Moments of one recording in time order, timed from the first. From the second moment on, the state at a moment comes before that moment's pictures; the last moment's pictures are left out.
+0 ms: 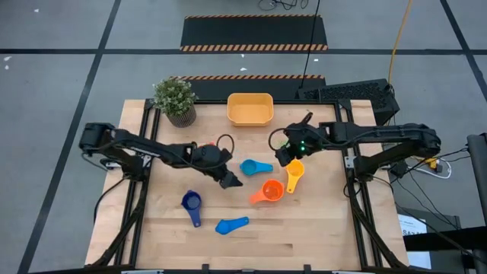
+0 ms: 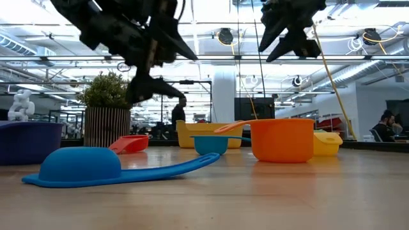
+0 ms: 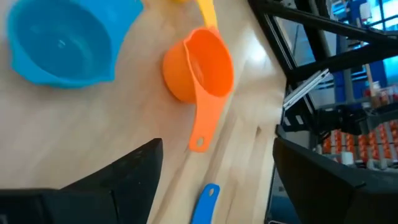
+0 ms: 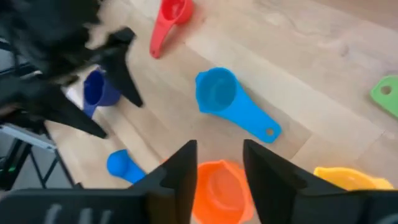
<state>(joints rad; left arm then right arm) -0.02 1.49 0.76 0.17 0.26 -0.92 -0.07 1.25 1.06 -0.68 0.00 0.93</state>
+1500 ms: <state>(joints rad) -0.09 1.37 0.76 0.21 -0.26 -1.21 -0.60 1.70 1.04 -0.64 -0.21 -0.57</state>
